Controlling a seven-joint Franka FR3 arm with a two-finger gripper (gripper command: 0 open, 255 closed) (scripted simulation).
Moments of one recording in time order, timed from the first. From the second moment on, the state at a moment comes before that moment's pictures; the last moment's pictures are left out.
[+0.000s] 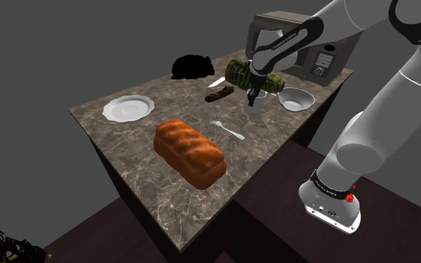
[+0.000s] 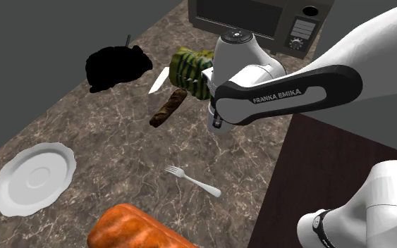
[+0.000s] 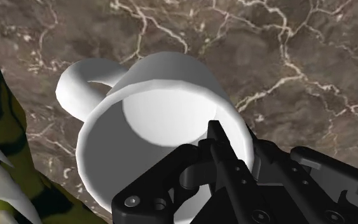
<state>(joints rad) 0.03 -0.12 -0.33 -2.45 -0.04 2.38 -0.50</state>
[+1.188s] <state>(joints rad) 0.02 -0.22 -0.31 -2.37 -0.07 2.20 -0.48</state>
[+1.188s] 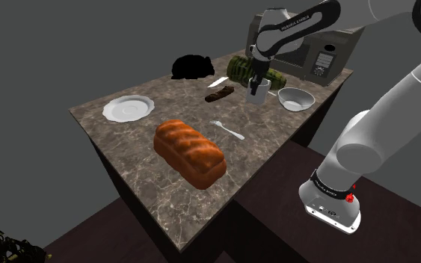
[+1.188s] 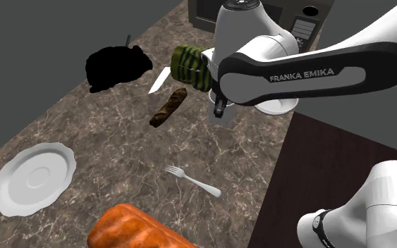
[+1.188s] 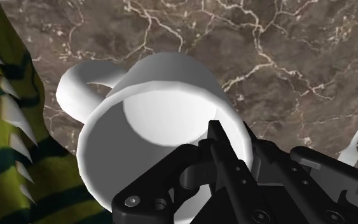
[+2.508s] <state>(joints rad) 0.02 -0.30 -0.28 -2.17 -0.08 1.93 -0.45</state>
